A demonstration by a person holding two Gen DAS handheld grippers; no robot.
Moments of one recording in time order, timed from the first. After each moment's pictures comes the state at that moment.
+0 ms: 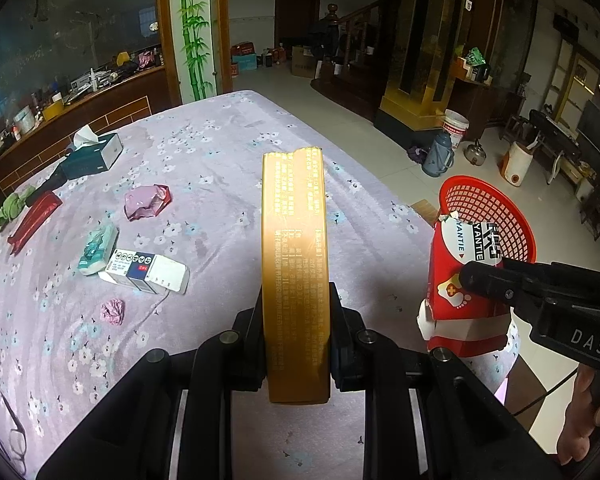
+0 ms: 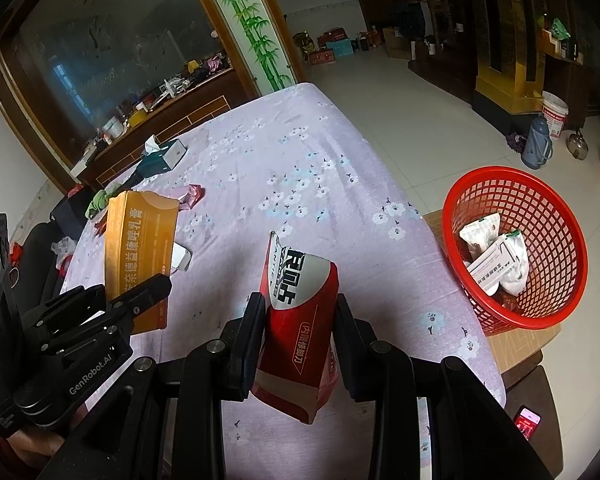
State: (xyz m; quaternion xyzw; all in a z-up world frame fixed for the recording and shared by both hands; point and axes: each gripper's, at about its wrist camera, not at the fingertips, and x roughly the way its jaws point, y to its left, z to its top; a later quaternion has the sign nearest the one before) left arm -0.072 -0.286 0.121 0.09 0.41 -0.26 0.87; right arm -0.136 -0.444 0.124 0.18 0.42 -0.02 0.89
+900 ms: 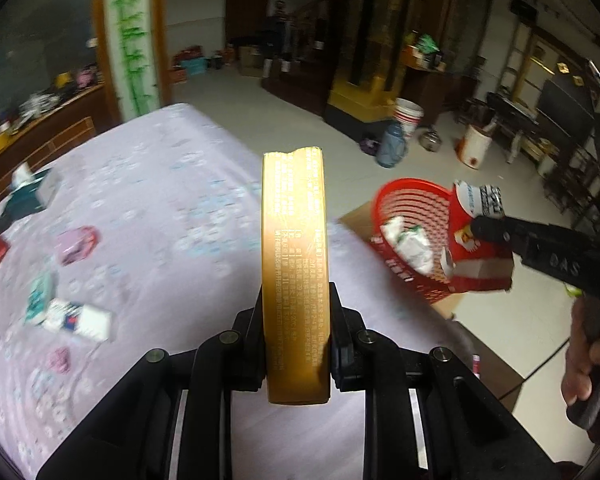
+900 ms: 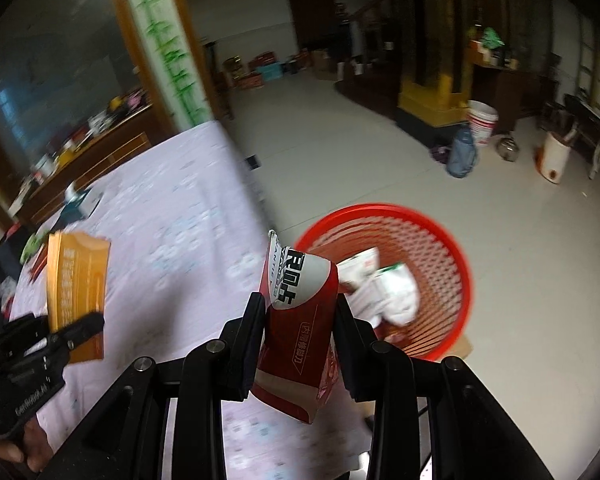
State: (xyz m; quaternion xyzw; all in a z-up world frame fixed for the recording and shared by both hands) left arm -0.072 -0.376 0.130 0.11 0.41 -0.35 0.83; right arm -0.161 -0.563 0.148 0.17 0.40 -0.17 0.89
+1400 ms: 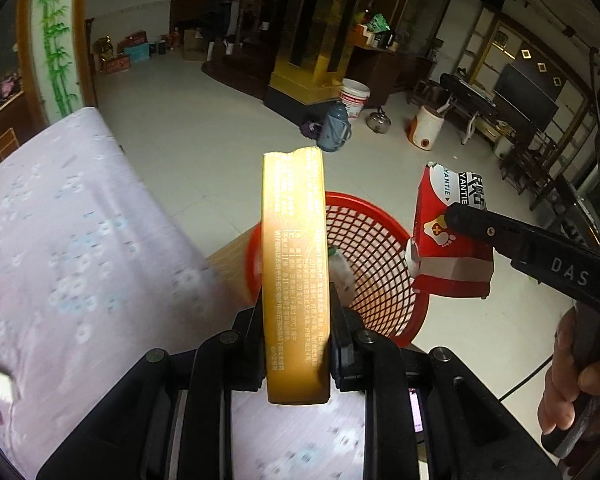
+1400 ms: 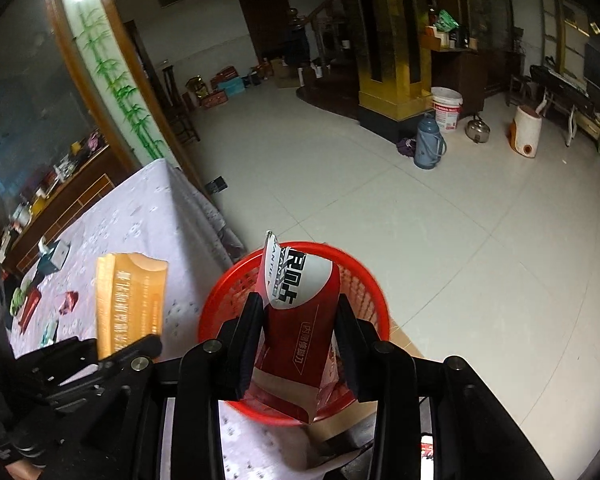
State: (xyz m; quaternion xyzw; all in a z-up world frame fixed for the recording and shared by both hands) left arm -0.064 -0.525 0.115 0.11 0.44 -0.43 0.78; right arm -0.174 -0.666 0.158 0.22 0.38 -0.21 0.87
